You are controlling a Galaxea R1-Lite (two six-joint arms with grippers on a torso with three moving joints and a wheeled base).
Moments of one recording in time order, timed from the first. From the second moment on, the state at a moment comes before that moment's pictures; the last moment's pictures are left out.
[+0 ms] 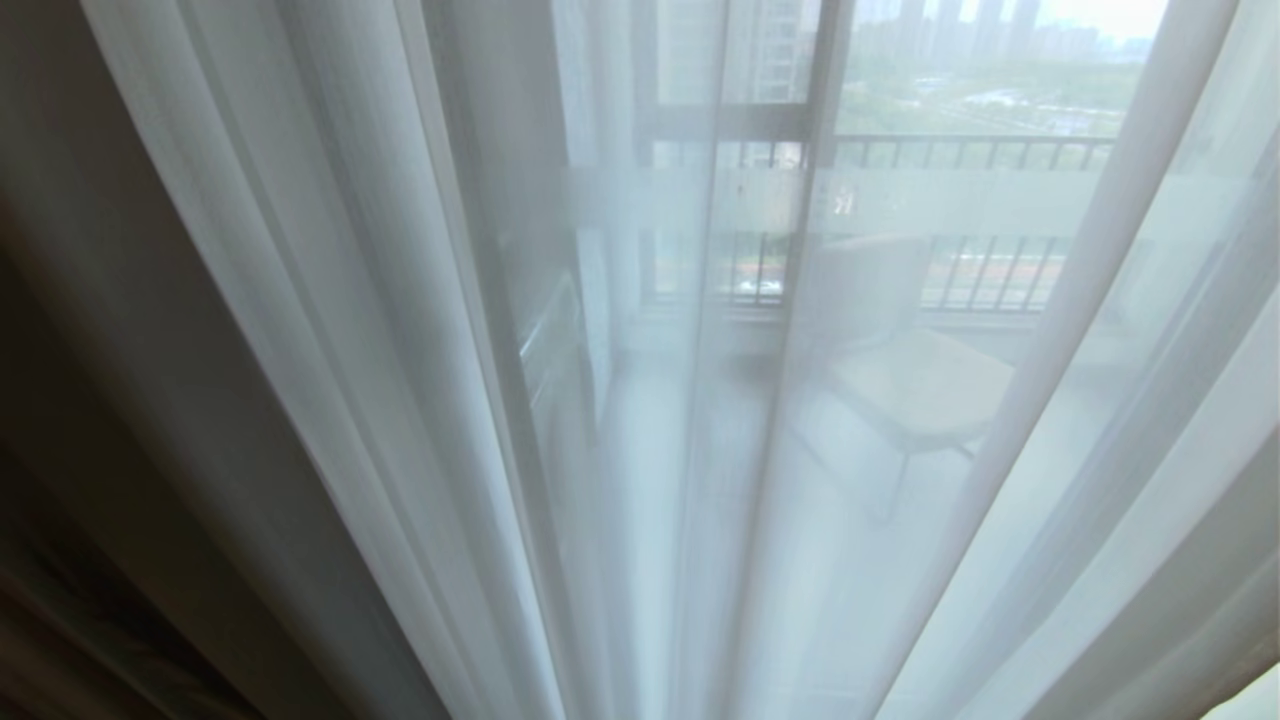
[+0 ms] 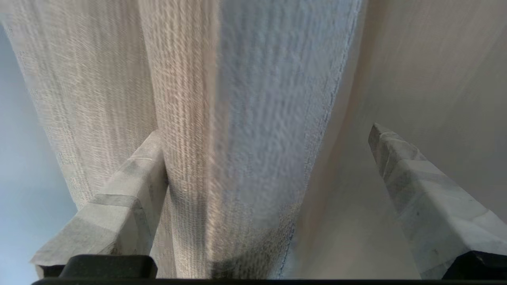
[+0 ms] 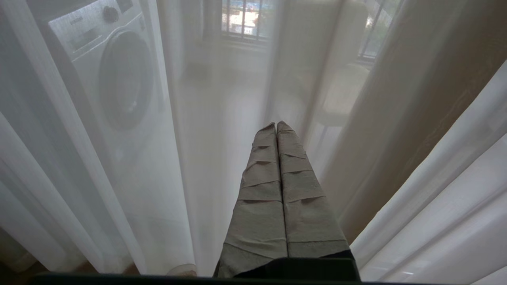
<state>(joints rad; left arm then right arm) 0.82 2.10 -1.71 -0.53 0.17 -0.14 0.00 0.00 0.00 0.00 0.03 -0.11</state>
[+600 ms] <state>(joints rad) 0.82 2.11 -1.71 -0.53 0.17 -0.14 0.00 0.00 0.00 0.00 0.03 -0.11</state>
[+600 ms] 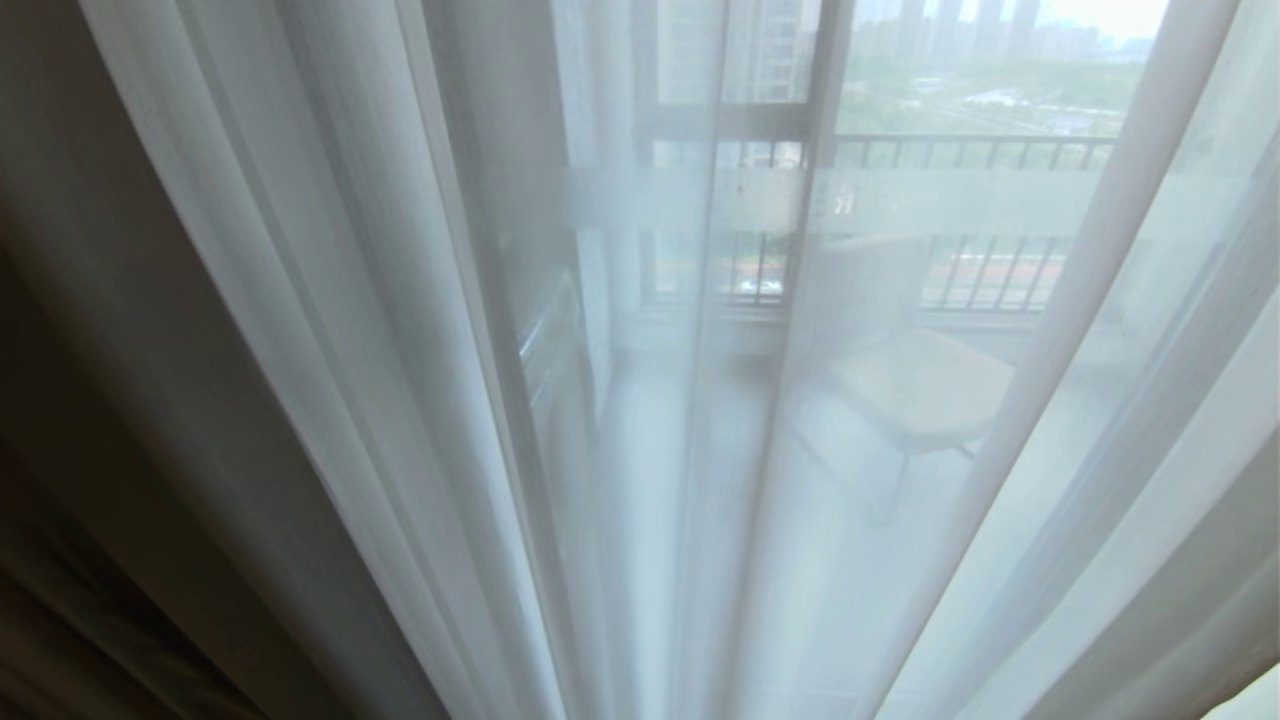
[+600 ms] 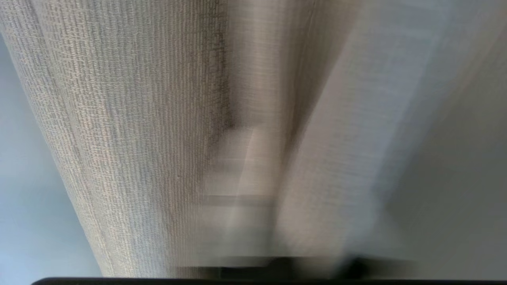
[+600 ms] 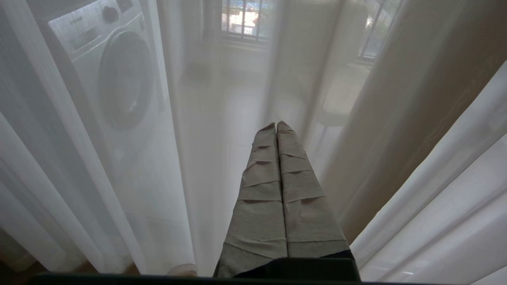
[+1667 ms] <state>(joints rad) 0.82 1.90 -1.48 -0.53 0.17 -0.14 0.00 0.00 0.00 0.00 0.03 -0.11</state>
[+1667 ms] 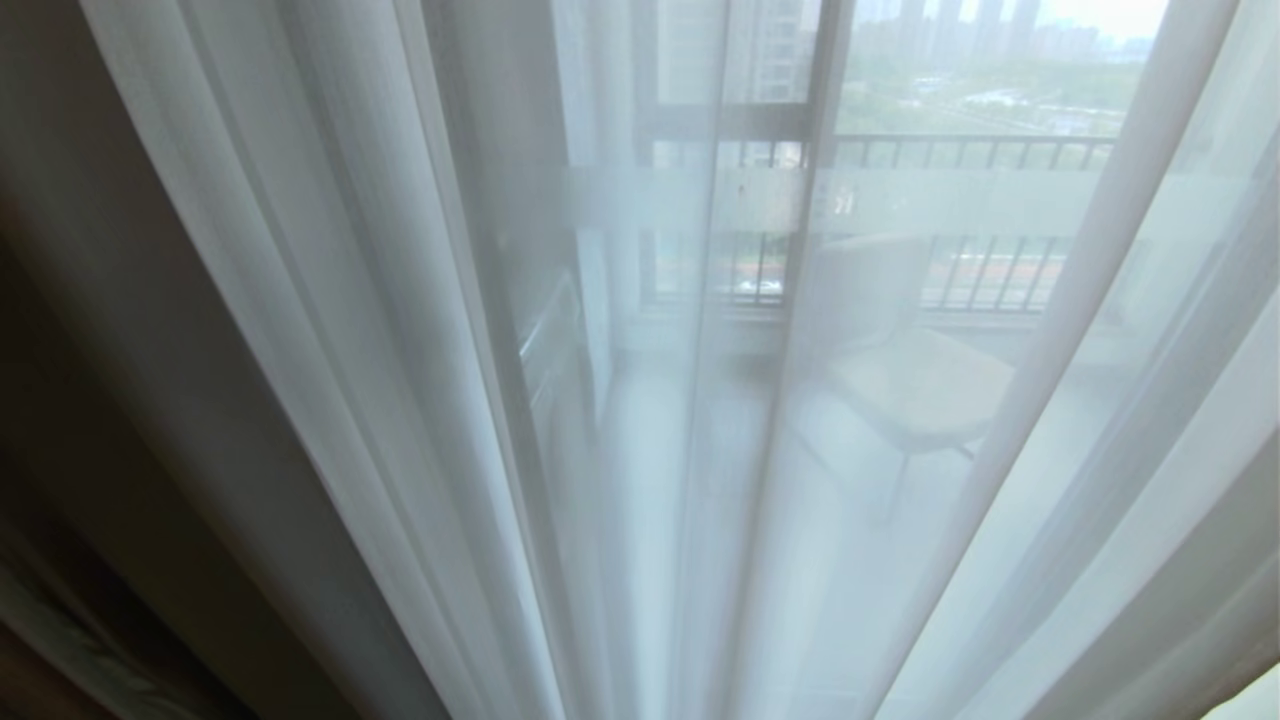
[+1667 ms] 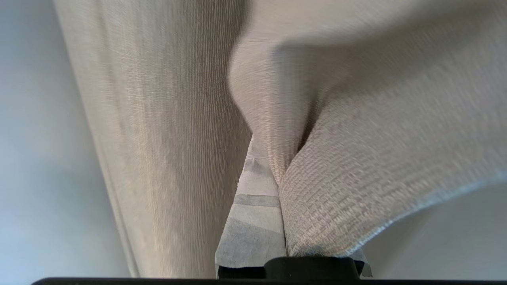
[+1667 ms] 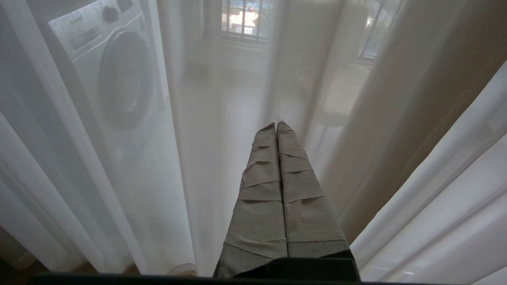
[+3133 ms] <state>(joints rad) 0.44 1.41 -0.95 -0.53 0.09 -0.14 0.00 0.00 0.00 0.00 0.03 -0.11</state>
